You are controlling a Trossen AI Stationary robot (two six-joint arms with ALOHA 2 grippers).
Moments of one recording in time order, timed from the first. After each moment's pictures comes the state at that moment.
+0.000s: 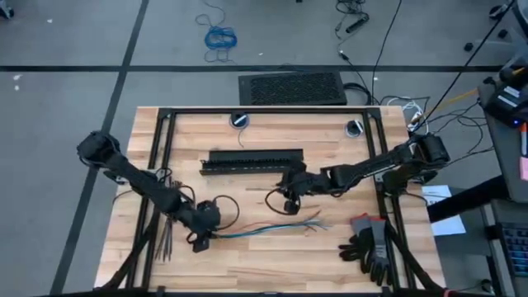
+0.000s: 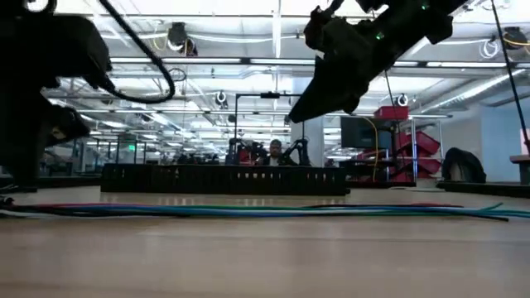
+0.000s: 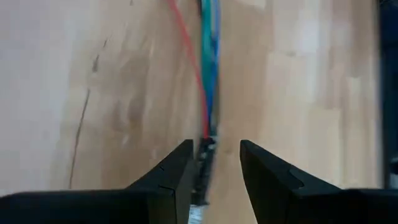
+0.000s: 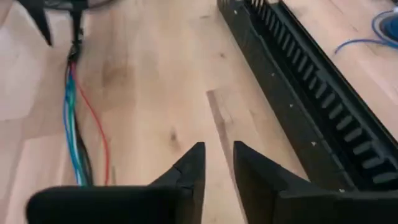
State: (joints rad) left arm -0.57 1.41 0.57 -0.19 0.00 -0.72; right arm 0.16 1.57 0.87 0.03 0.26 0.29
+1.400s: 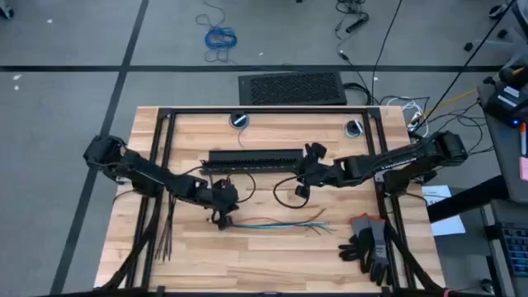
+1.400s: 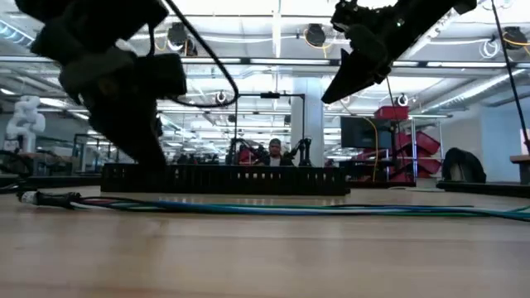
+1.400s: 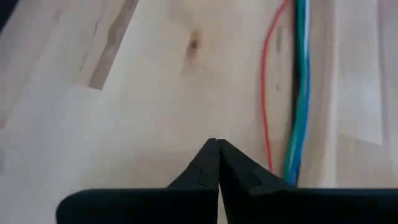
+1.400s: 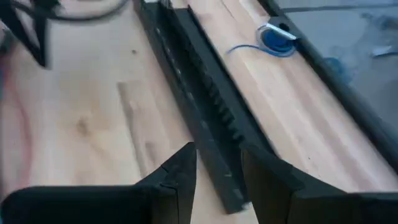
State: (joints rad) left arm -0.29 1.45 0.65 -0.12 -0.11 -0.47; right arm 0.13 1.37 0.87 -0.32 0.65 0.19
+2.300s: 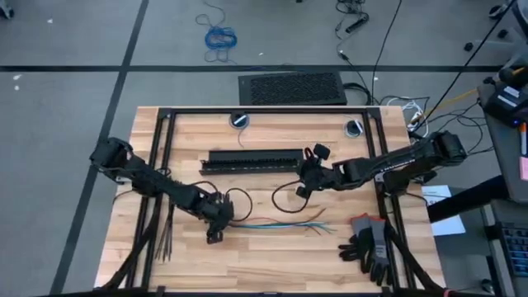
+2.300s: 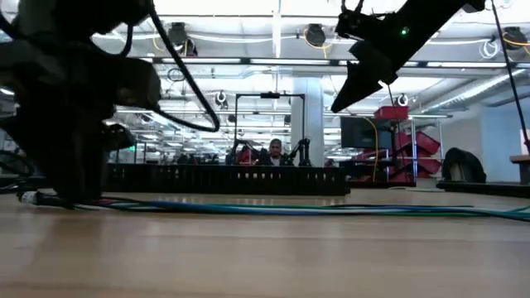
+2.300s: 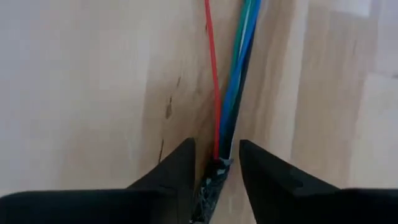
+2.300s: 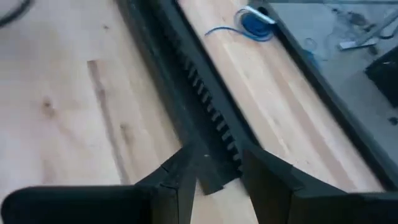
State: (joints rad) left arm -0.39 1.56 0.73 -0.34 0.06 -0.54; right arm 0.17 1.39 0.87 -0.34 0.59 0.28
